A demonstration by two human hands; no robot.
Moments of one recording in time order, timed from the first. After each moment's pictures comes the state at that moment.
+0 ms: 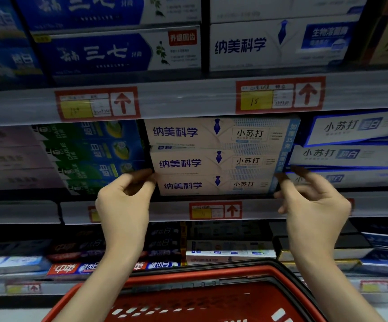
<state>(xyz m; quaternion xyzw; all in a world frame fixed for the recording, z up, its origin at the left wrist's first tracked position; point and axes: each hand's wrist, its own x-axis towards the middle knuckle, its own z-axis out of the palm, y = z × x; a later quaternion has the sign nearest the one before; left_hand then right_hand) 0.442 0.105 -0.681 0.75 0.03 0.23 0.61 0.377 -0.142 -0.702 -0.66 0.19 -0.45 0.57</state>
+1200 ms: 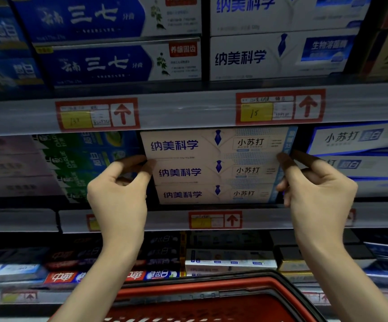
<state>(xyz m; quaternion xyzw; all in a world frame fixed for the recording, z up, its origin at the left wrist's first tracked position) 0.448 0.095 -0.651 0.74 0.01 0.30 0.60 0.387 -0.142 -0.653 -0.64 0.12 -0.43 0.63</state>
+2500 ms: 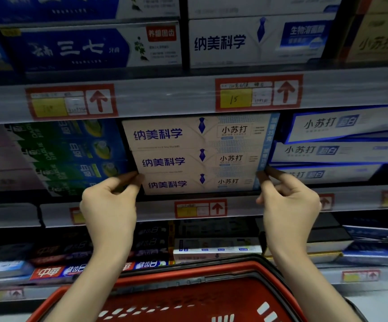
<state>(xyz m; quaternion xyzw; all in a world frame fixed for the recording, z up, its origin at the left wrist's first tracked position) 0.445 0.097 -0.686 0.77 0.05 0.24 0.58 0.382 -0.141 -0.706 -0.72 0.22 -0.43 0.51</state>
